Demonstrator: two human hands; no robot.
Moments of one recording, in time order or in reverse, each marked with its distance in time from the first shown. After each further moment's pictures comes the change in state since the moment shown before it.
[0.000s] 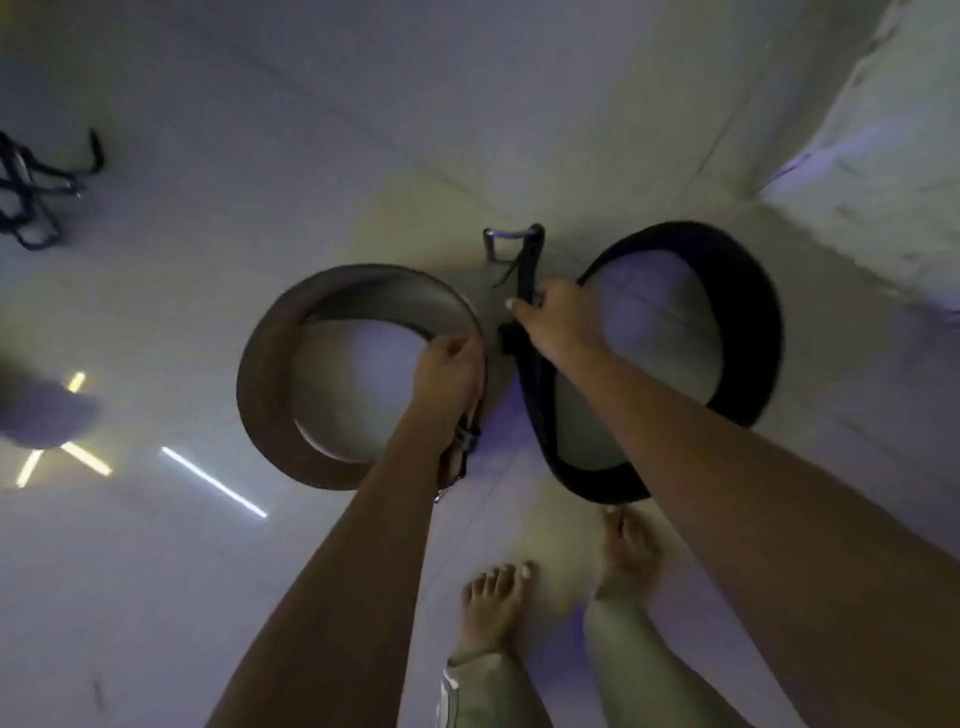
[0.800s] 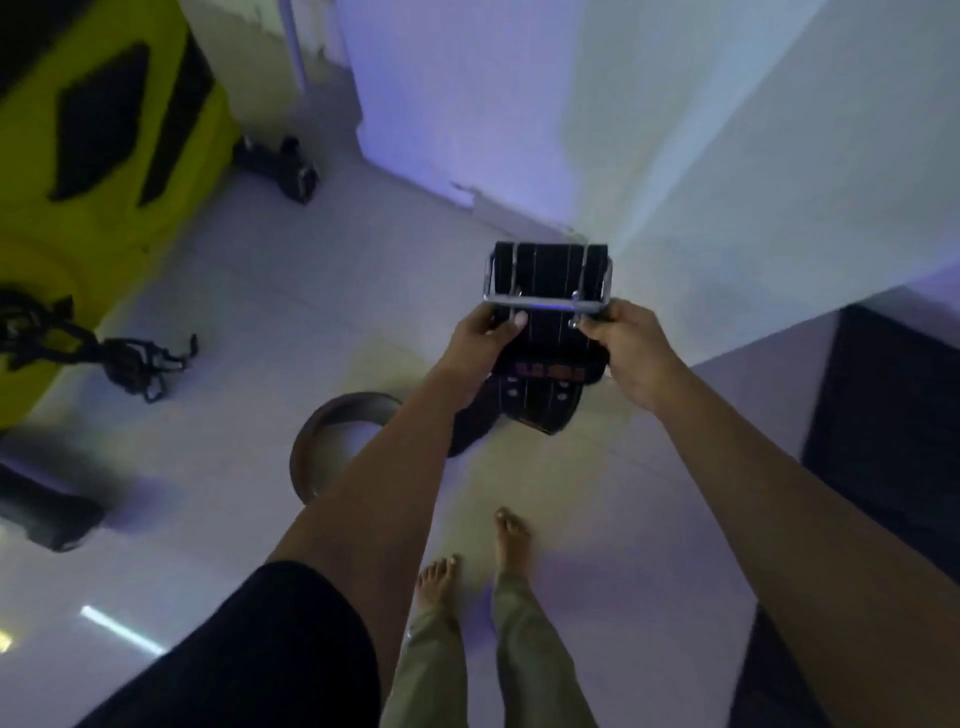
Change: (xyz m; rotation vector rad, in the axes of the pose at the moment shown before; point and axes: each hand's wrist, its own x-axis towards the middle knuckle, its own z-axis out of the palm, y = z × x) left_hand -0.314 0.317 -0.025 -0.273 -0.522 0.388; right_hand -0.311 -0.124 -0.383 0.758 0.184 0.025
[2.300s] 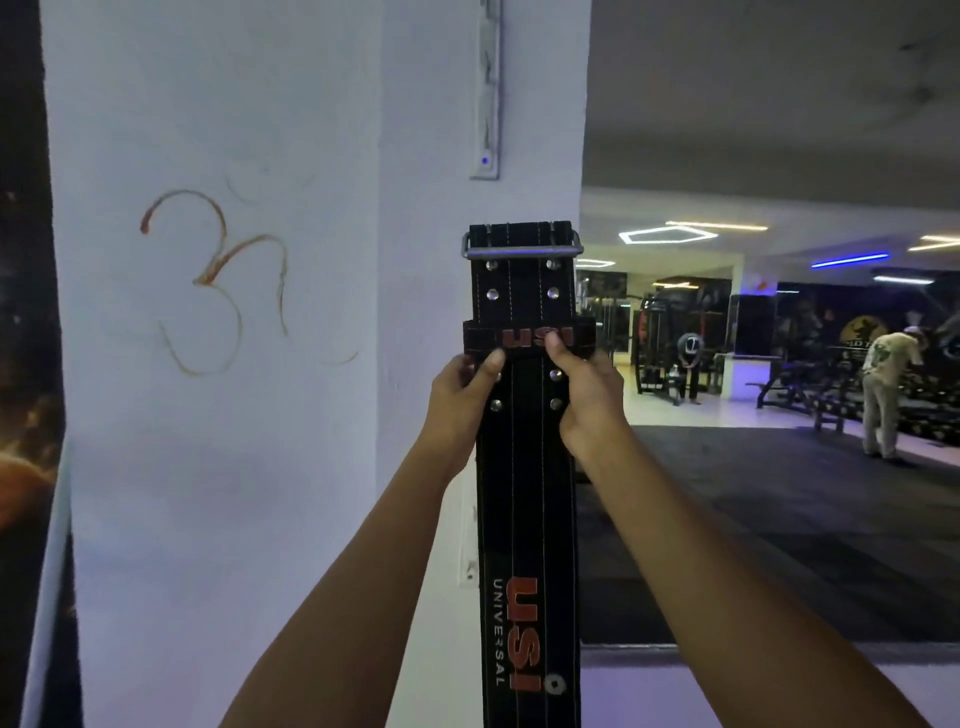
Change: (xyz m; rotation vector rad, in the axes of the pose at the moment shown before) left_hand -0.250 0.516 0.379 0.013 -0.534 1.054; right_hand -0.358 -0.439 -0.300 0.716 0.482 -1.067
